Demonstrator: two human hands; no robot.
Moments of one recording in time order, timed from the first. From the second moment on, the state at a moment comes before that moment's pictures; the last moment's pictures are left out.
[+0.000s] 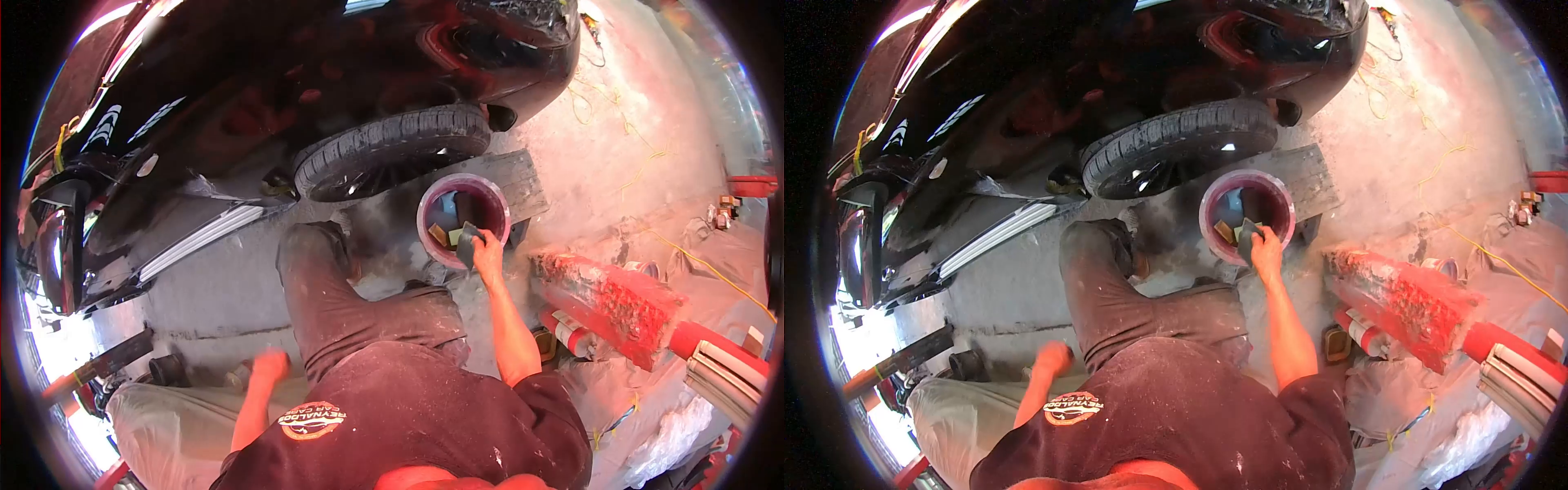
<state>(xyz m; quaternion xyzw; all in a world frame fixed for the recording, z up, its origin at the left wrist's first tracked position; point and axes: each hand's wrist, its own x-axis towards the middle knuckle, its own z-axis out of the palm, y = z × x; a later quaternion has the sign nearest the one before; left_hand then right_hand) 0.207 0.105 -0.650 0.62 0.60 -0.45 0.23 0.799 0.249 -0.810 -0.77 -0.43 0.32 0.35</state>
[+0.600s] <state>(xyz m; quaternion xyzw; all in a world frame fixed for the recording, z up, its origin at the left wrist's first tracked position) 0.534 0.338 -0.708 0.82 0.39 0.00 0.42 0.748 0.255 -0.746 -0.54 -0.50 0.55 0.38</state>
